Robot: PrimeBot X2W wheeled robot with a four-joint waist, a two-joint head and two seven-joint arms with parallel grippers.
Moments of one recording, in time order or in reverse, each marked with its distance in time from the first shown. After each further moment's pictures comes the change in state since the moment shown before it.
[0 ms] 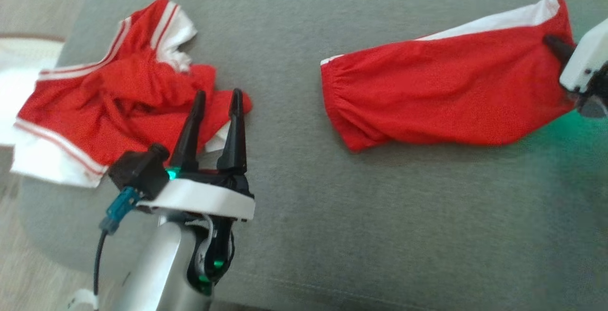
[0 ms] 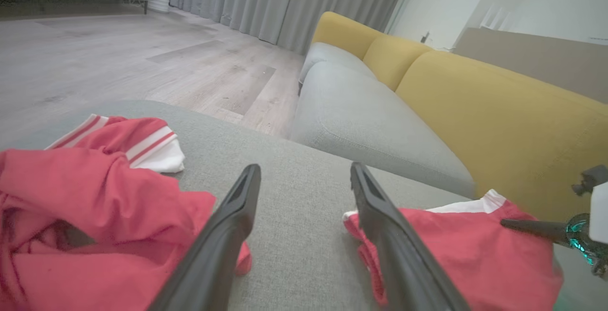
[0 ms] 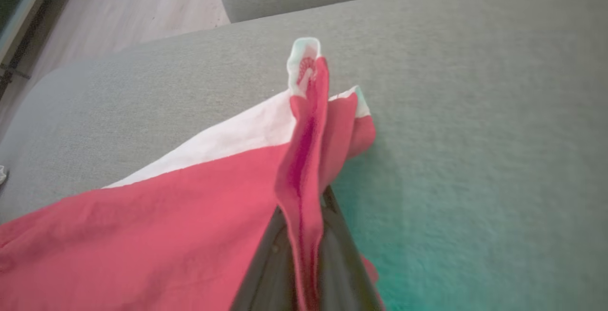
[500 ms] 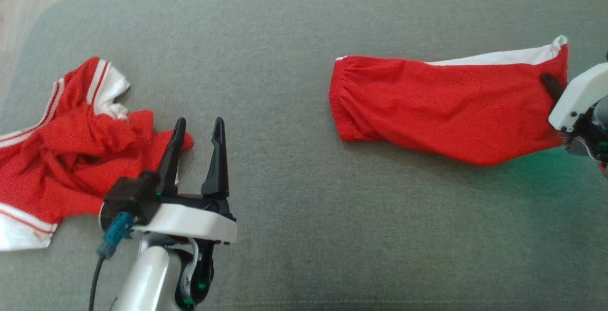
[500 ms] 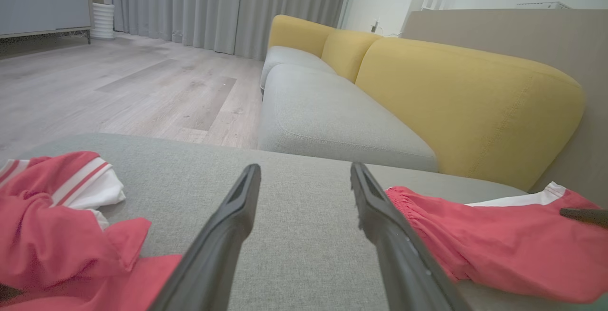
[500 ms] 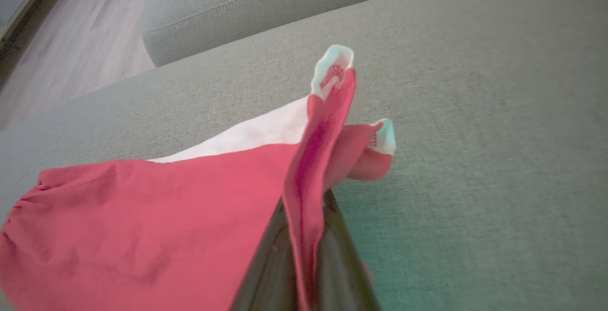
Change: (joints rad) left arm 0.092 0.014 0.072 0.012 0.146 -0.018 0.000; right arm 0.122 0.023 0.002 0.038 0.008 0.000 -0.124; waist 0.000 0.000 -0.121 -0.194
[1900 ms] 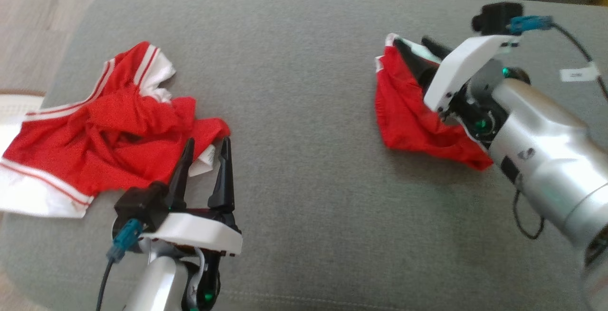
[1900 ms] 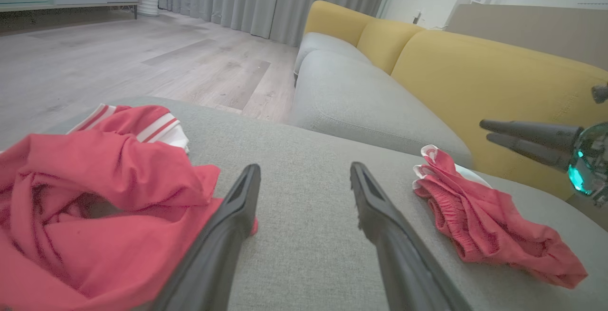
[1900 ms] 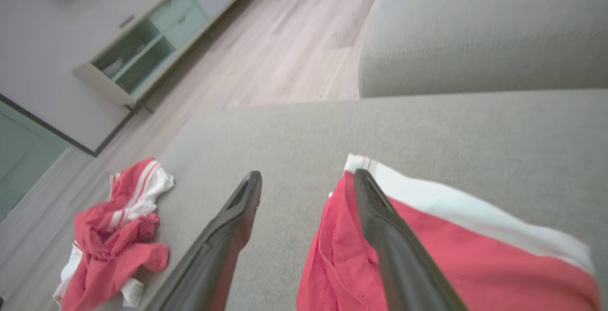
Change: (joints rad) left arm 0.028 -0.013 -0.008 0.071 -0.035 -0.006 0.000; right arm -0.083 0.287 0.051 -0.086 -0.042 0.000 -0.128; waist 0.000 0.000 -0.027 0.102
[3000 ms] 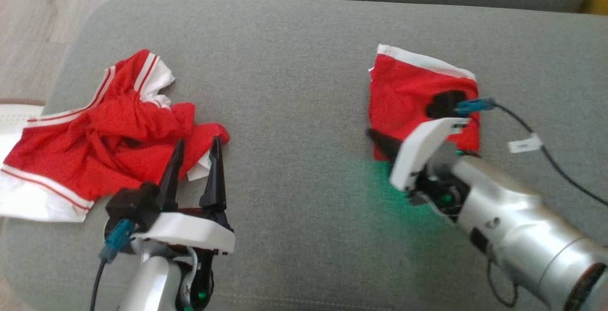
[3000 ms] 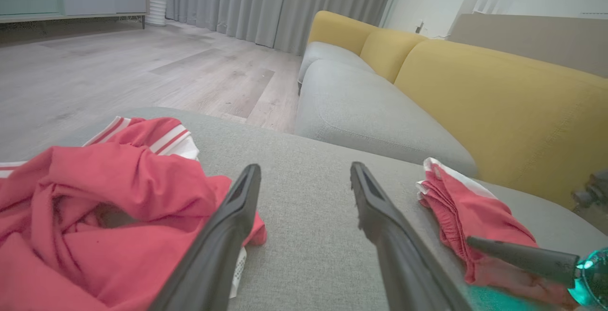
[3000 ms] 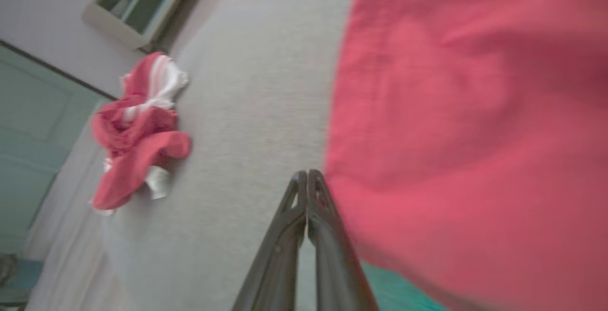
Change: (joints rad) left arm 0.002 -0.001 0.032 0.009 0.001 -0.007 0.000; right arm 0.218 0.023 0.042 -0.066 0.044 0.000 0.062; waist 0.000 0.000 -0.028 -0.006
